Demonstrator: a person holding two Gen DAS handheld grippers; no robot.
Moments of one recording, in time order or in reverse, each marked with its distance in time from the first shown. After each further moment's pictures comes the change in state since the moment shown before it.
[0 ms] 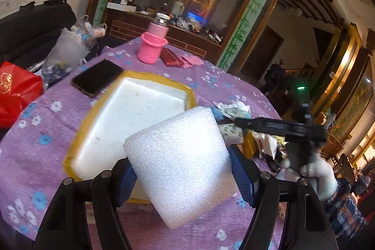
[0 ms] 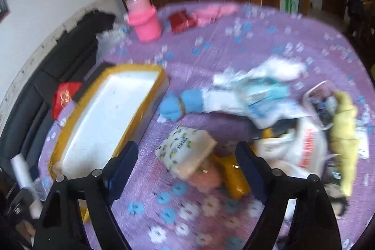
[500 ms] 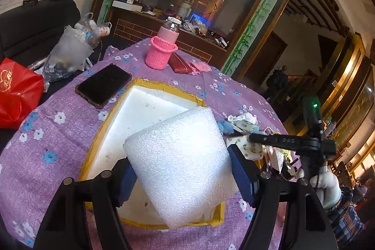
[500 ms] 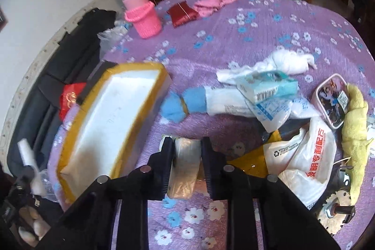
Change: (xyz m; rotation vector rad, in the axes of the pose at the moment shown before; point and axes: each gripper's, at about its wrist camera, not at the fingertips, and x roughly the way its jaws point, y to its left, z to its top) left arm 0.020 0.029 0.026 -0.044 0.004 -0.017; right arm 0.021 -0.005 0.011 0.054 0.095 0.056
